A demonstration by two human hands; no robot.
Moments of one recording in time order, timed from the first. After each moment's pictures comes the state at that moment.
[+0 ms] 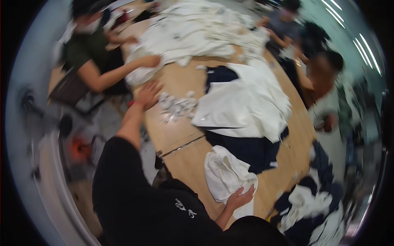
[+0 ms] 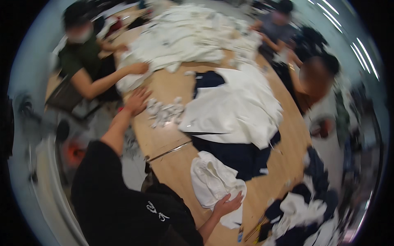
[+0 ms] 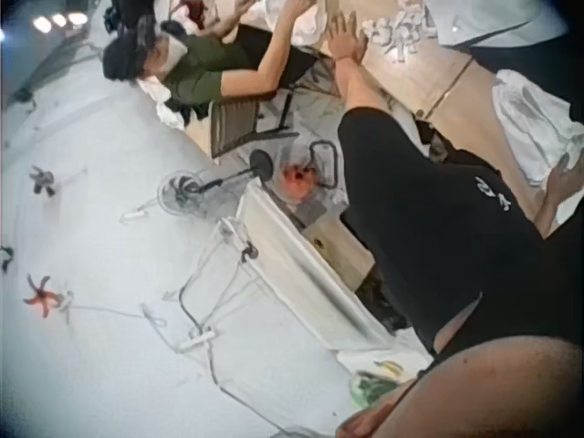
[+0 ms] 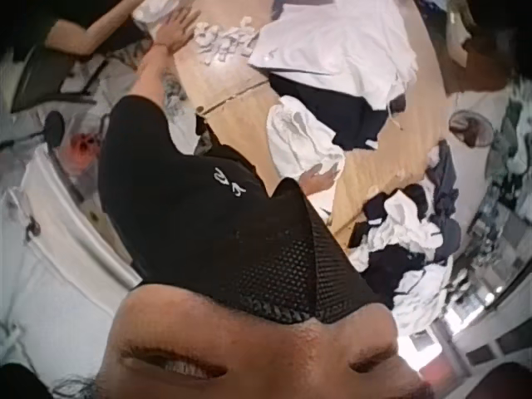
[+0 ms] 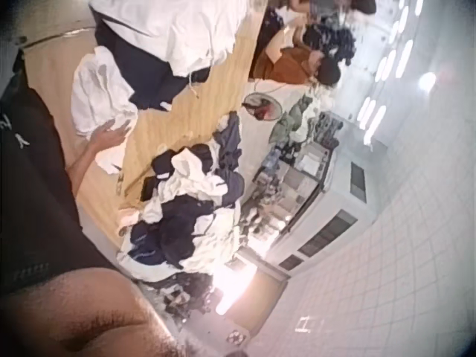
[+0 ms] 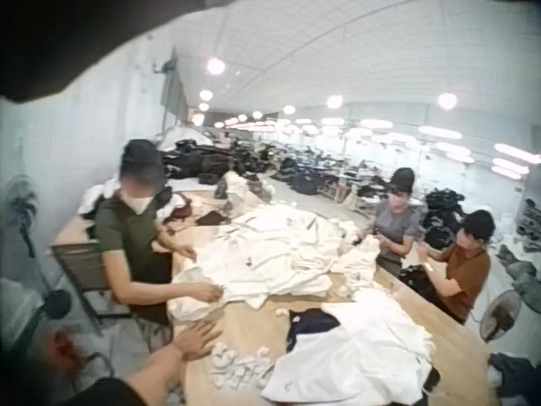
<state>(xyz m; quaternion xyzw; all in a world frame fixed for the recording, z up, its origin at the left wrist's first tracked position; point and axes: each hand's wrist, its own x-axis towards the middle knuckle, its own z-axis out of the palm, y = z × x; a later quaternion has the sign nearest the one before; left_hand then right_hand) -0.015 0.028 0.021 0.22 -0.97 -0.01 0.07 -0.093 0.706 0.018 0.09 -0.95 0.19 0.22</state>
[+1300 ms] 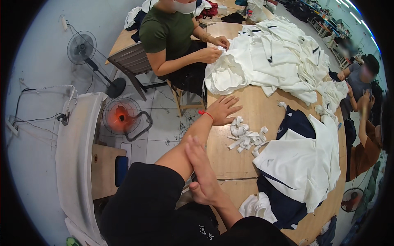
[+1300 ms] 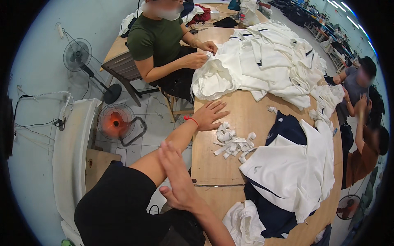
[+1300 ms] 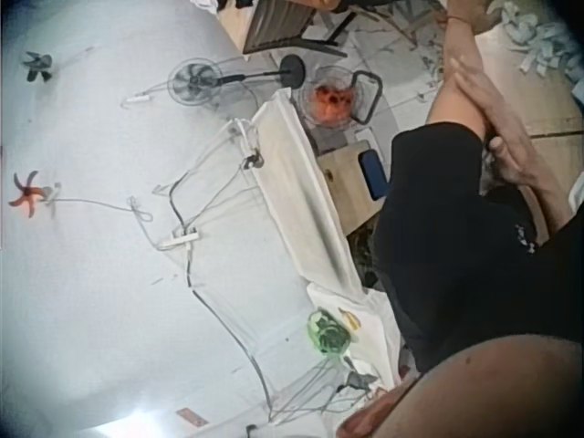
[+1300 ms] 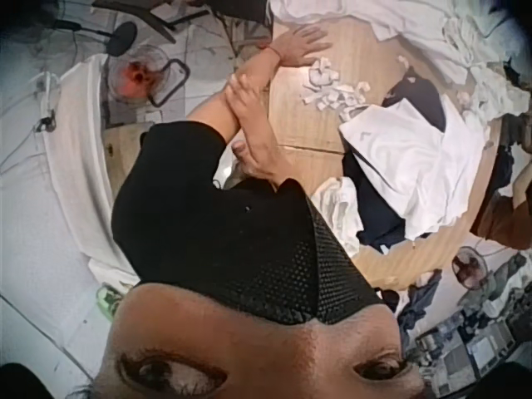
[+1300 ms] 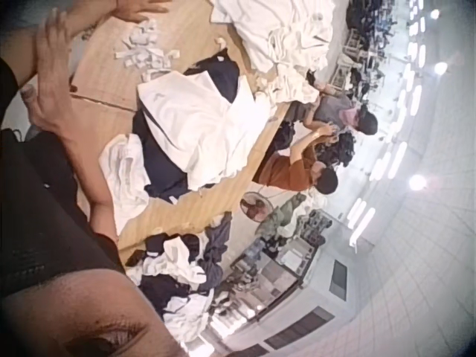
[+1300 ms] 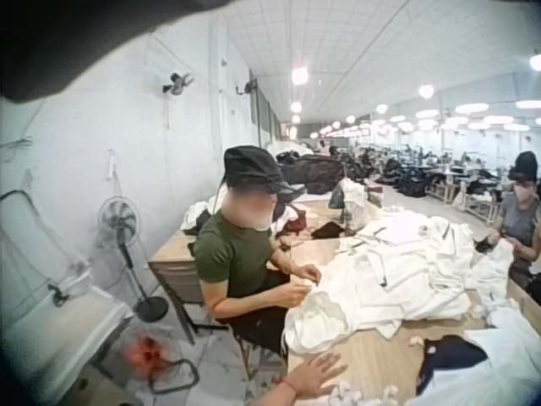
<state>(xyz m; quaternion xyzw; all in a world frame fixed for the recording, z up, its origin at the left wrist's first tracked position) 0.004 0.011 0.018 0.20 -0.97 -0.03 0.14 -0.002 0.291 0.215 0.68 -0.37 0.53 -0.35</state>
